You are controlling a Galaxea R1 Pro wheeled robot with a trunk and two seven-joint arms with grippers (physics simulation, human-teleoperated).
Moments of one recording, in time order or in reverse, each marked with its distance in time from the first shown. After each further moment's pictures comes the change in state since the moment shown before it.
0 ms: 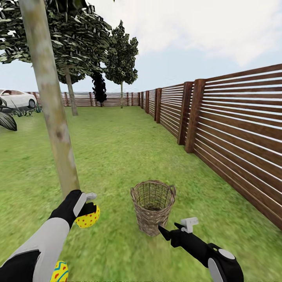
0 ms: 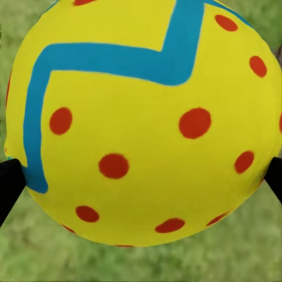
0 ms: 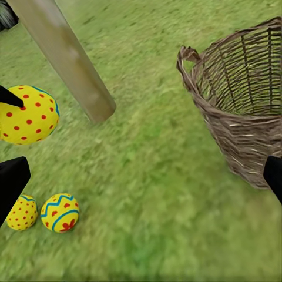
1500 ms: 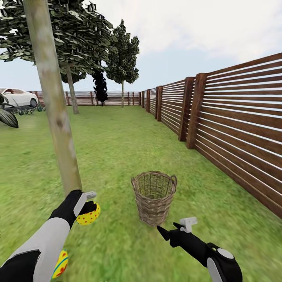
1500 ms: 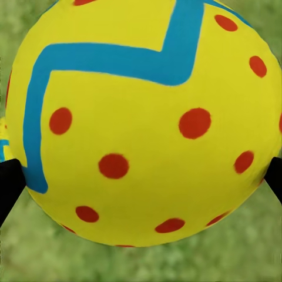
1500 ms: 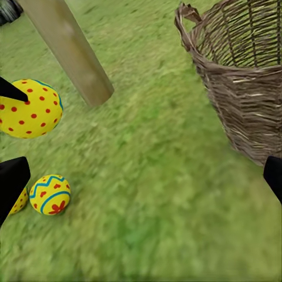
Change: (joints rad) left arm 0.000 -0.001 -0.004 0.000 -0.004 -0.045 -0.001; right arm -0.003 0.001 0.009 0.001 -0.001 0.000 0.000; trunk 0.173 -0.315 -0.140
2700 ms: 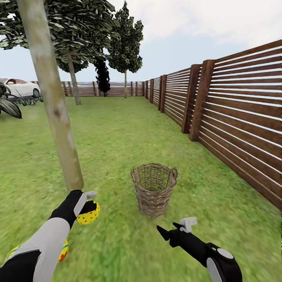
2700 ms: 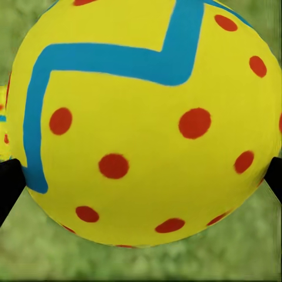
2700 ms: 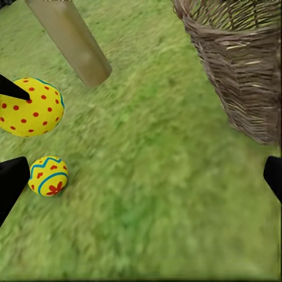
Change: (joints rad) left arm 0.000 -0.001 -0.002 0.000 -0.002 -0.014 0.004; right arm 0.000 0.001 0.002 -0.001 -0.001 0.001 0.002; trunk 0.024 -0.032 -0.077
